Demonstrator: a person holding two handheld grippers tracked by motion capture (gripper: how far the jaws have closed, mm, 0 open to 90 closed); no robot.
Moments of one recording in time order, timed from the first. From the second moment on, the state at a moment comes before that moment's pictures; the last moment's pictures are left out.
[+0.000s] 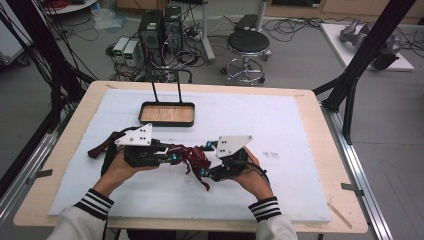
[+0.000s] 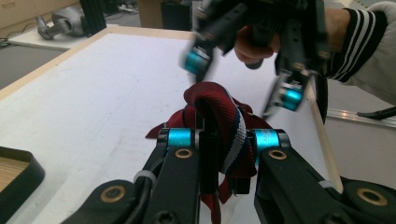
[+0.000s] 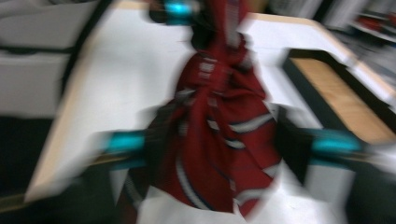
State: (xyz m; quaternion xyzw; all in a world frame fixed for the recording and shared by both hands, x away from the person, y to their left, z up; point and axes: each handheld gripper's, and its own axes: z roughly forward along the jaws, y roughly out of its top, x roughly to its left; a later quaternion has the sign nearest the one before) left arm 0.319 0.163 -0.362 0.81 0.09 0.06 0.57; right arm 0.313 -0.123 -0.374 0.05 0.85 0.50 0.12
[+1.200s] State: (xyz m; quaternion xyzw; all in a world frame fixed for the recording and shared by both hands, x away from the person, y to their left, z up) left arm 0.327 0.216 -0.326 0.77 0.16 0.17 0.60; right arm 0.276 -0.221 -0.397 0.23 0.75 0.59 0.21
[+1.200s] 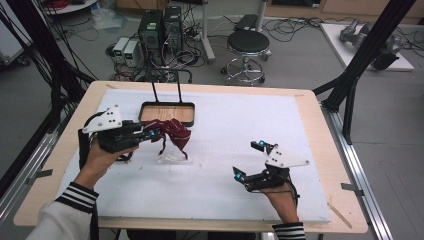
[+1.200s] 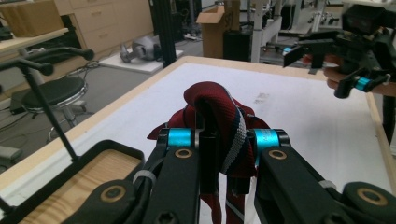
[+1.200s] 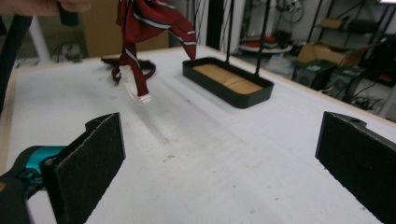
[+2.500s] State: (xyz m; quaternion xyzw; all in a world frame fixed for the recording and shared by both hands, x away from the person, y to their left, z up) left arm 0.387 0.294 -0.277 0.69 0.27 0.30 0.59; right arm 0.259 -0.266 -0.447 0.34 0.63 0.61 0.34
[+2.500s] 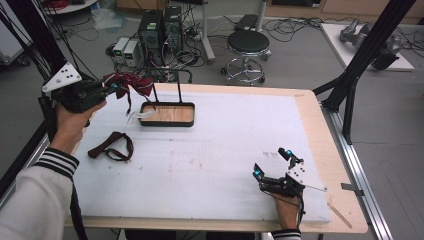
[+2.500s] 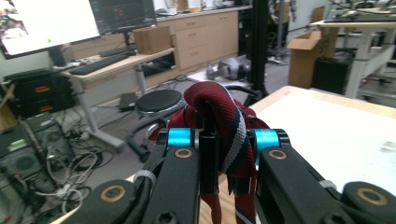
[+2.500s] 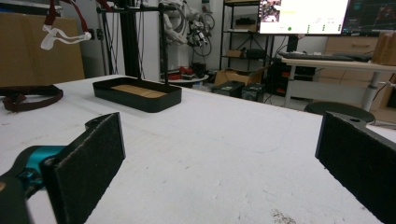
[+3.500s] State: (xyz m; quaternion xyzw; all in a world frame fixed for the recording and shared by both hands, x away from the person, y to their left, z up) left arm 0.438 0.311 -0.275 0.62 0.35 0.40 0.57; right arm 0.258 -0.268 -0.455 0.35 0.62 0.62 0.34
